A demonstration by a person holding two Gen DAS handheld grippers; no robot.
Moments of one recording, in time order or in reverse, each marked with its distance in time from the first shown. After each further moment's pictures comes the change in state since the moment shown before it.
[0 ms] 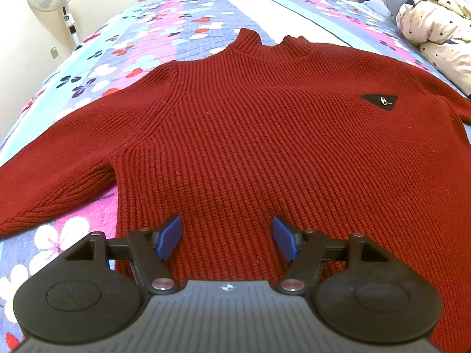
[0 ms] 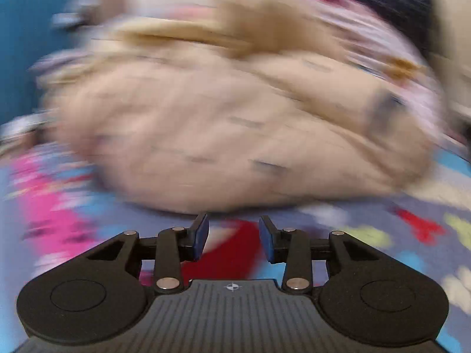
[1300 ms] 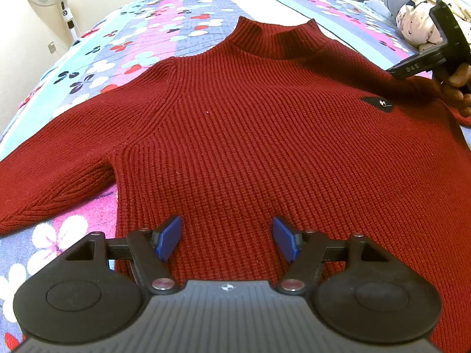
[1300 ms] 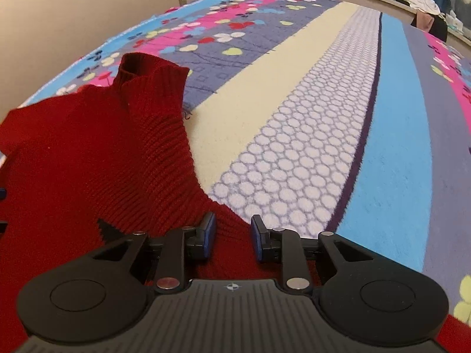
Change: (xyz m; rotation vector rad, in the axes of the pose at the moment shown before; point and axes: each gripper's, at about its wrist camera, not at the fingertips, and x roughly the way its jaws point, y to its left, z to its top) left arm 0.003 0.004 0.003 -0.013 0.014 -0.013; right arm -0.074 0.258 -0.123 -0.956 0.548 1.106
